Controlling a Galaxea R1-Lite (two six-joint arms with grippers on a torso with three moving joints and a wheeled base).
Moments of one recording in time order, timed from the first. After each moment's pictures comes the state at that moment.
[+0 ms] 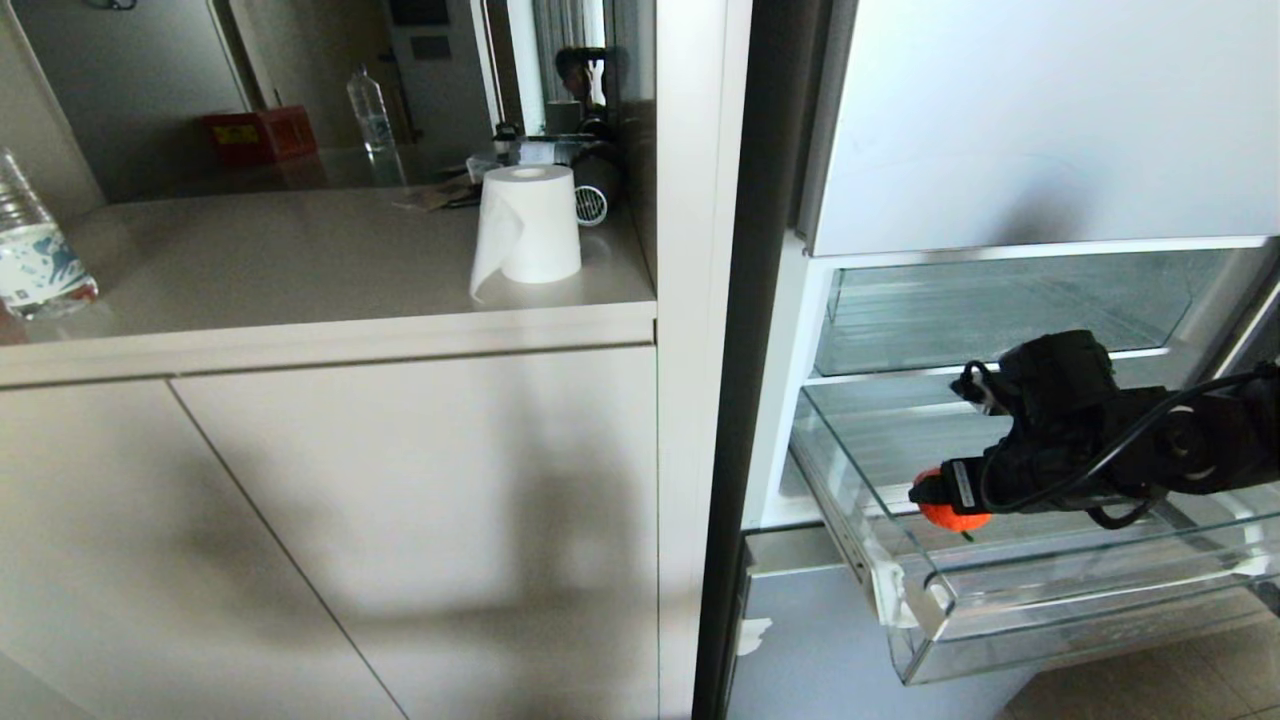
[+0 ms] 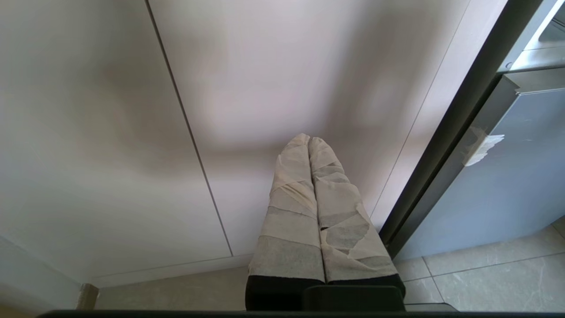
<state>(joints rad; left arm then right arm) 0.00 0.00 -0.07 0.17 0.01 0.00 0.12 1.89 -1.06 0.00 -0.11 0.06</state>
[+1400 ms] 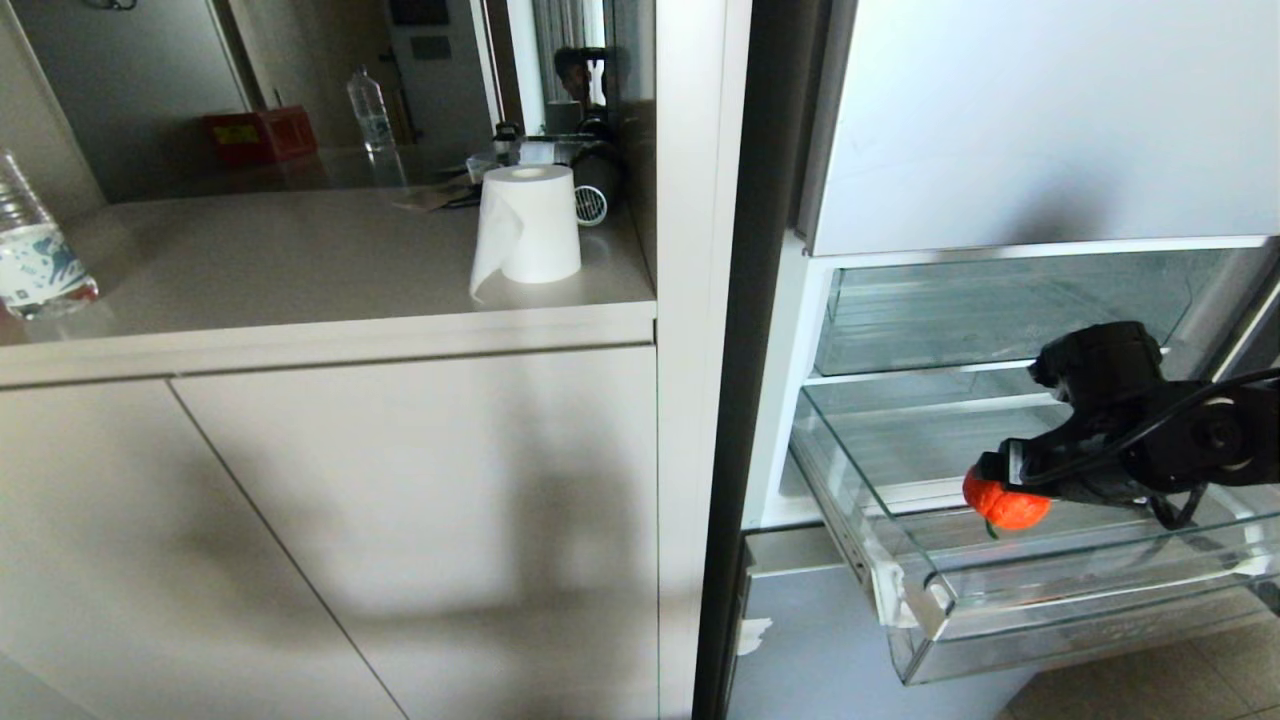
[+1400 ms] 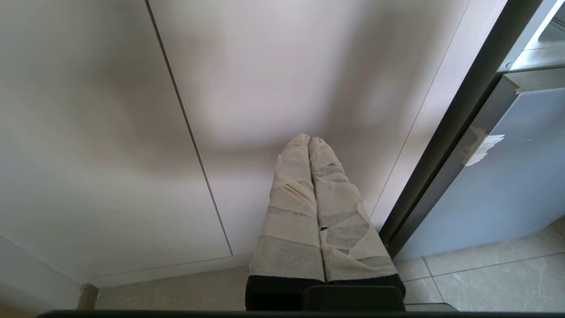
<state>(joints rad) 0.00 0.00 -0.07 0.17 0.01 0.00 0.02 1.87 -1.06 -0.02 -0.31 0.23</state>
